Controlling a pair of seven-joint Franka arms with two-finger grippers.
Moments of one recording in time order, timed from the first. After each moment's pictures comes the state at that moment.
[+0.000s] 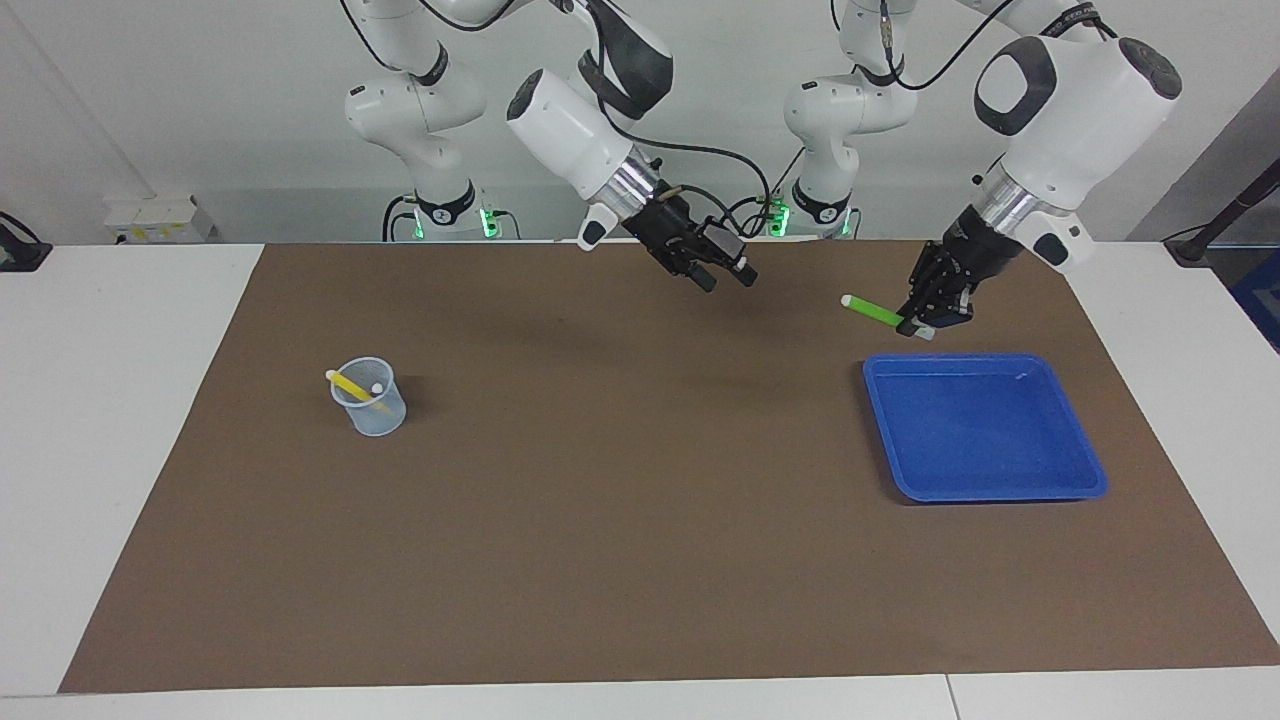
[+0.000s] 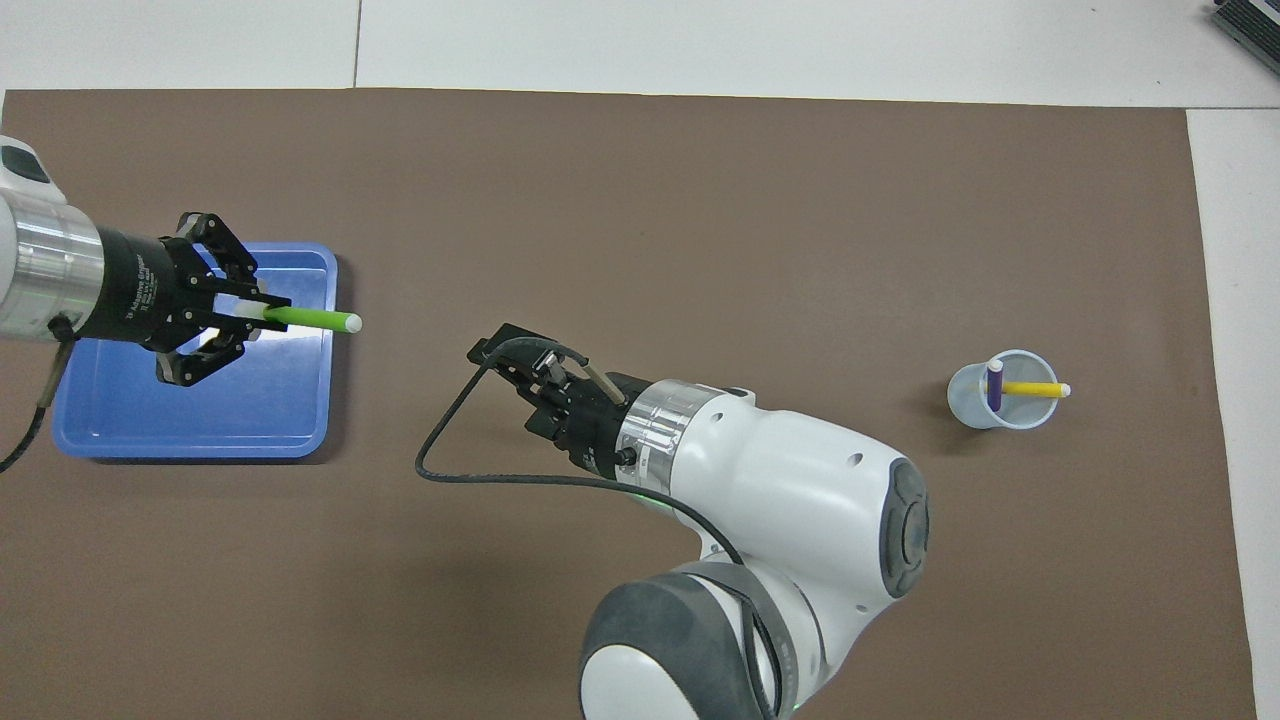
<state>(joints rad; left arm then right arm) 0.05 -0.04 -0.17 -1.81 -0.34 1.85 -1.39 0.41 0.08 0.35 -1.97 0.92 2.76 0.77</state>
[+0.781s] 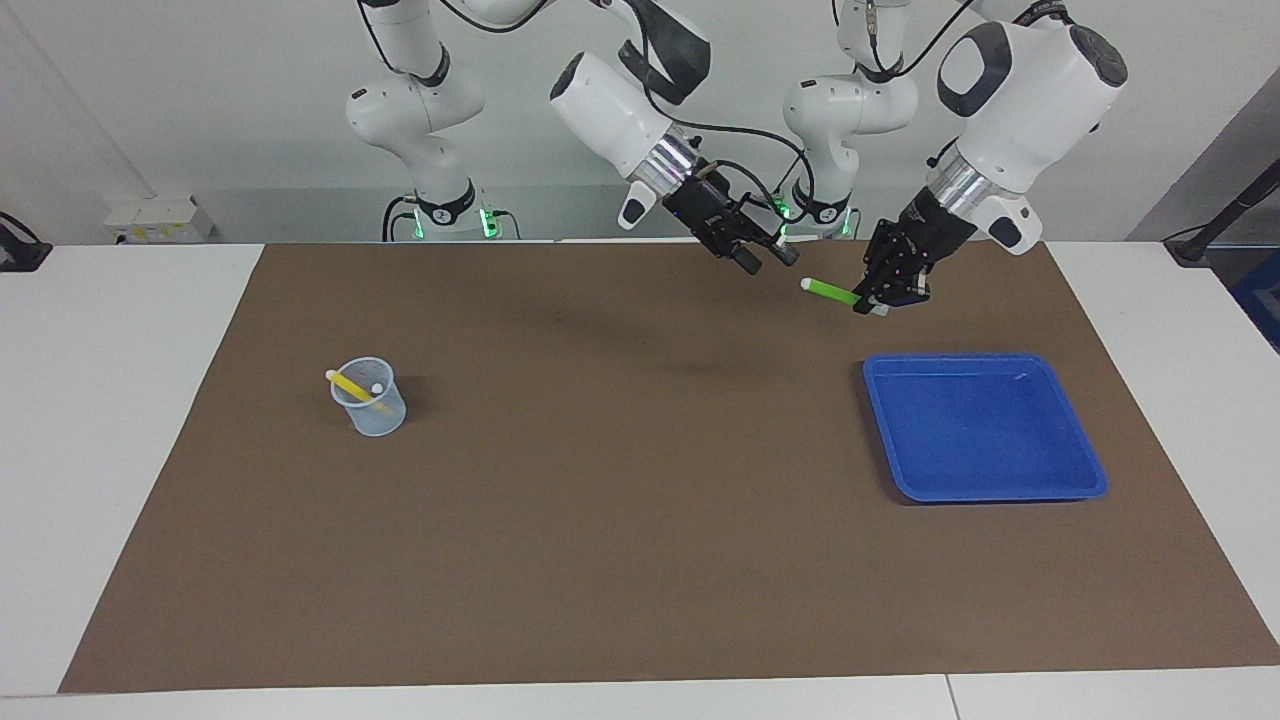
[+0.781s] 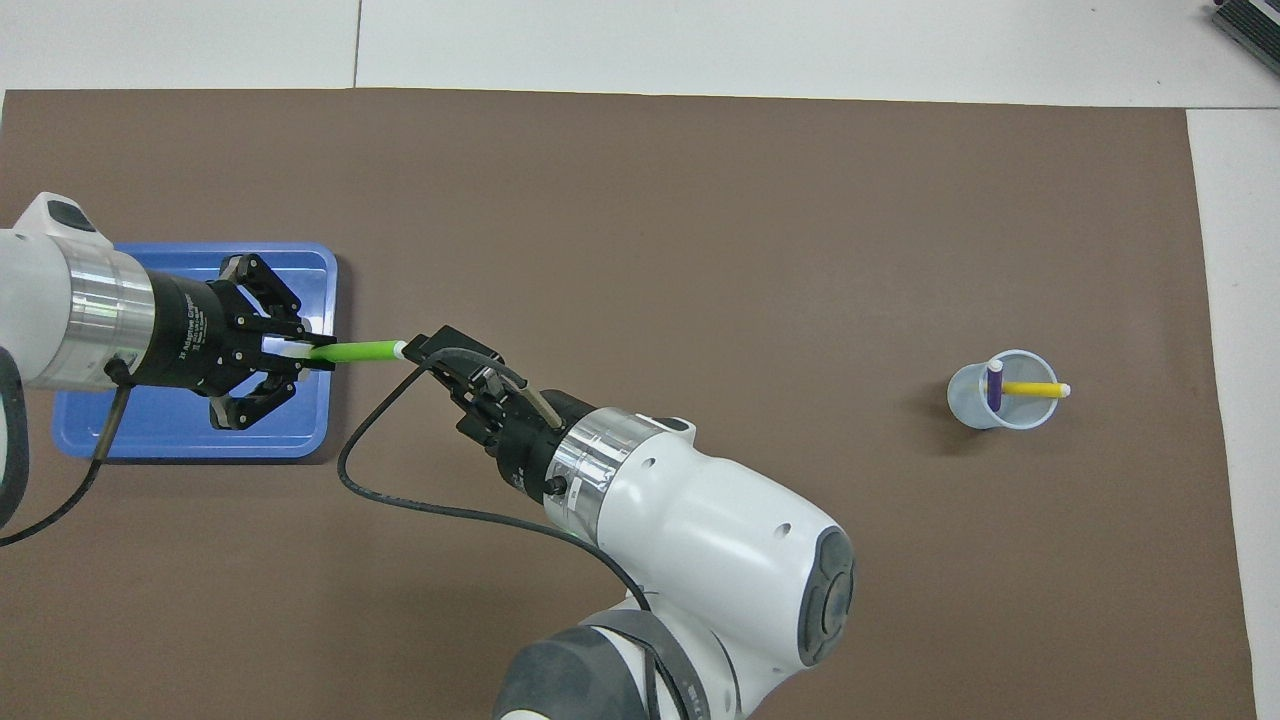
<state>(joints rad) 0.00 -0.12 -0.17 -1.91 -0.38 1.85 -1.54 0.52 0.14 0.35 -1.91 0.92 2.97 0.88</state>
